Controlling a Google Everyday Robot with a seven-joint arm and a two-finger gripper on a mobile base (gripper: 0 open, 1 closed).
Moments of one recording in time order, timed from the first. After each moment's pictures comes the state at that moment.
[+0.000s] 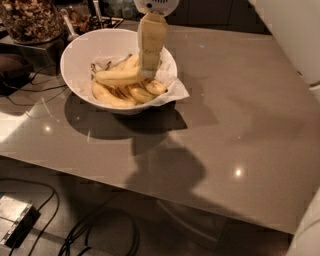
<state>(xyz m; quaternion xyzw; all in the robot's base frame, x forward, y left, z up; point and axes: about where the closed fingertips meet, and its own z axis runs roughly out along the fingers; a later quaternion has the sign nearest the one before) 0.583 0.015 1.025 -0.72 0.67 -0.04 0.19</state>
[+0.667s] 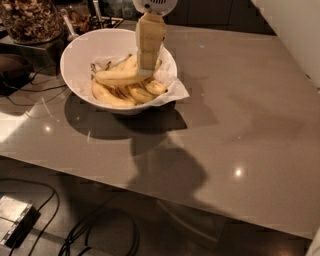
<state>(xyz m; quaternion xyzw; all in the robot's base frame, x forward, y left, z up) 0.588 0.023 1.028 -0.72 0.66 -0.05 0.21</state>
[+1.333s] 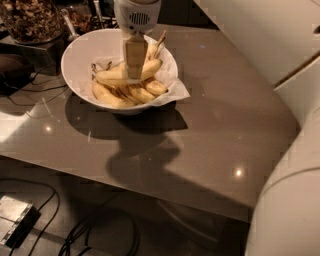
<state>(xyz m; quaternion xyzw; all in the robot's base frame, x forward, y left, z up) 0.609 0.055 0.983 -0.75 0.64 -0.04 0.18</state>
